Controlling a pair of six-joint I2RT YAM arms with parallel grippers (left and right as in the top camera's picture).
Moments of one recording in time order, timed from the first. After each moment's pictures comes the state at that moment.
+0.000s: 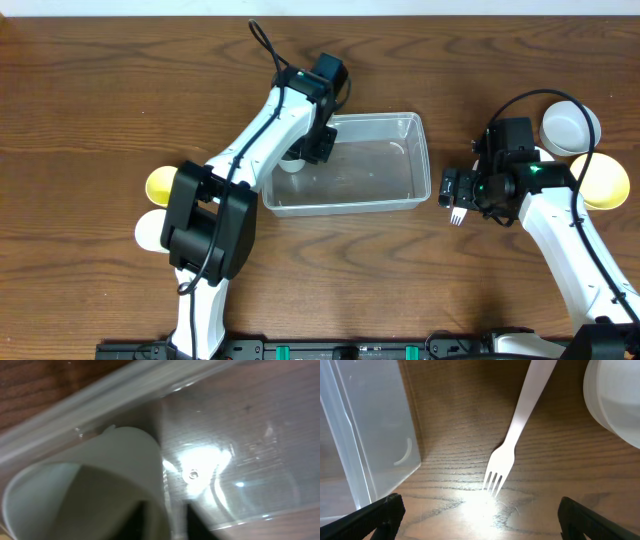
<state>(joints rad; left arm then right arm) -0.47 2.13 1.77 -1.18 -0.06 -0.13 0.07 1.40 0.95 -0.85 -0.06 0.26</state>
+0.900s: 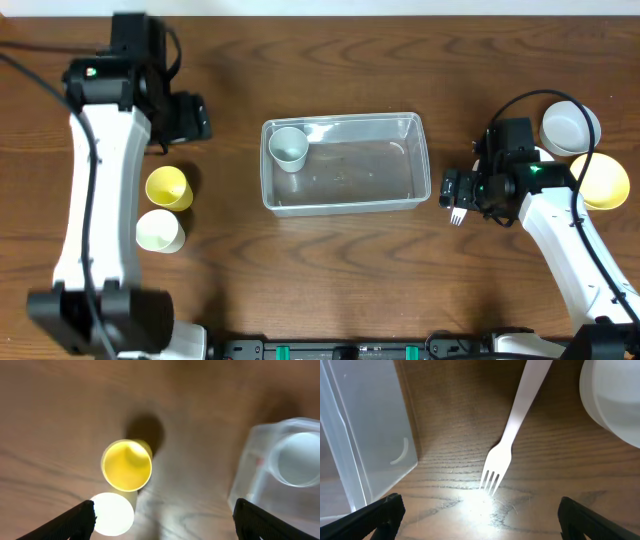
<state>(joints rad) 0.04 1.69 1.69 -1.36 -0.08 -0.25 0.07 1.40 0.95 -0.85 -0.04 0.26</state>
